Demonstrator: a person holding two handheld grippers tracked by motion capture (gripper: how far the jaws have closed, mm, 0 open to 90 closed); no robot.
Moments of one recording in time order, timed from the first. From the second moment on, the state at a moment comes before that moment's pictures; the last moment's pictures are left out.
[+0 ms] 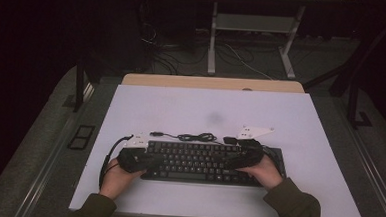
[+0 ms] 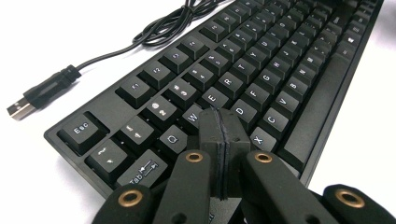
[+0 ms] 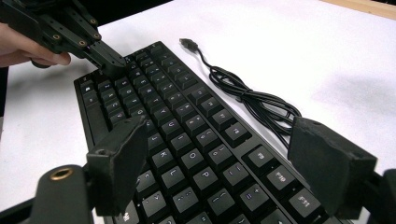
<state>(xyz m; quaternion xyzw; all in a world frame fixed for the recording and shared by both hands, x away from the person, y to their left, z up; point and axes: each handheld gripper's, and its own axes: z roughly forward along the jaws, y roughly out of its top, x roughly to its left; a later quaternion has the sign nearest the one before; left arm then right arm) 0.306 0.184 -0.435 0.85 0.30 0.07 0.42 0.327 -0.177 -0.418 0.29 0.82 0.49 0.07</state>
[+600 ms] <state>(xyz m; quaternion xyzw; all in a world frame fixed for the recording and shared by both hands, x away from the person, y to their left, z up) 0.305 0.180 -0.432 0.84 0.31 0.07 0.43 0.327 -0.178 -0.417 0.29 0.82 0.49 0.06</state>
